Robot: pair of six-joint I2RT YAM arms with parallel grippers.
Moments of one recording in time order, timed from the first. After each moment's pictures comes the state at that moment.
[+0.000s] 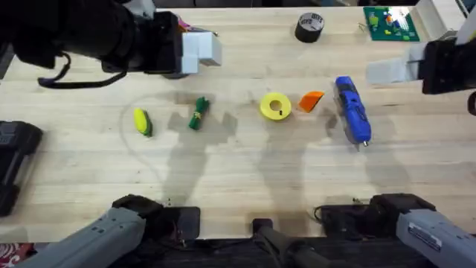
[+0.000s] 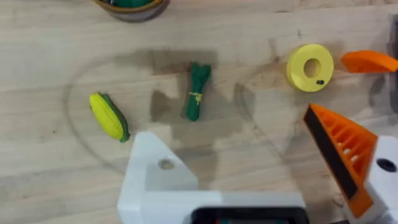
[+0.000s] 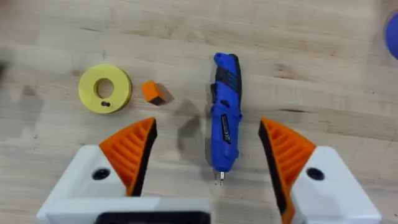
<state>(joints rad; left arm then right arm) -0.30 1.16 1.34 -1.18 0.03 -0.28 0.00 0.99 1.19 -1.14 -0.03 -0.08</state>
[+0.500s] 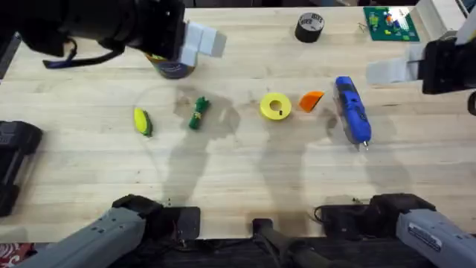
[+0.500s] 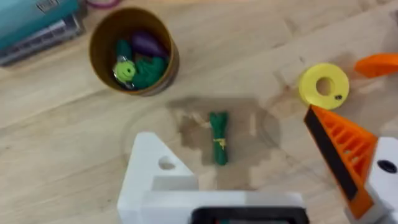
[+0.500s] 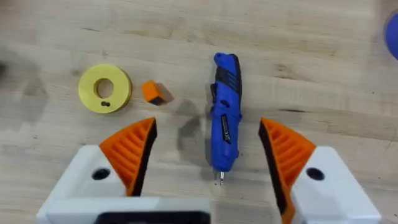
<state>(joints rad) -0.30 1.16 1.34 -1.00 0.02 0.04 0.00 0.99 1.19 -1.14 -0.03 -0.08</state>
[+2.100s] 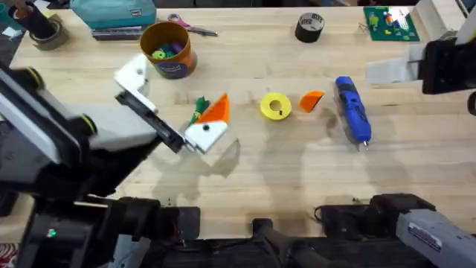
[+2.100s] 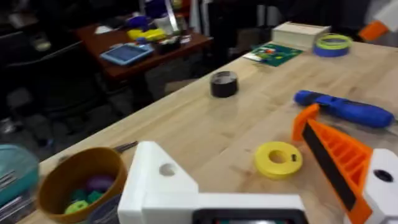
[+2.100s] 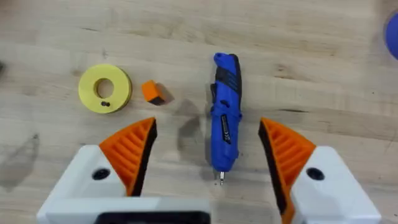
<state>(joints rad) -0.09 0.25 0.30 -0.09 0.59 0.18 0.00 0.99 1.19 -1.14 -0.03 -0.08</state>
